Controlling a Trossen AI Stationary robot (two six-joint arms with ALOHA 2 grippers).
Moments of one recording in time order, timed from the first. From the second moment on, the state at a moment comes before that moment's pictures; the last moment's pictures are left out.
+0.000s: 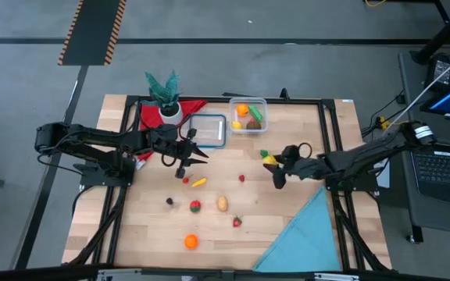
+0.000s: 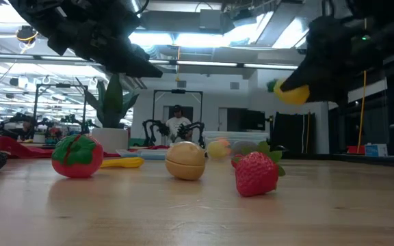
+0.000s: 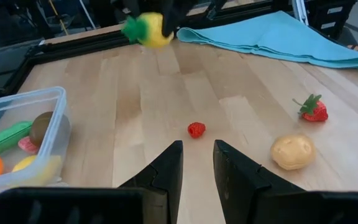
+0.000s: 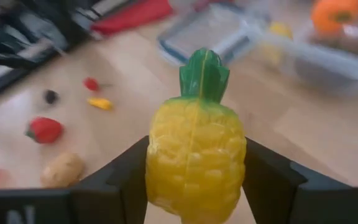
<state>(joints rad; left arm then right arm) 0.19 1.18 0.52 0.24 0.28 0.27 0.25 1.05 0.40 0.09 0.56 0.72</state>
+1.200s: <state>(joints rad) 0.19 1.18 0.52 0.24 0.28 0.18 0.22 0.89 0.09 0.83 0.51 0.15</state>
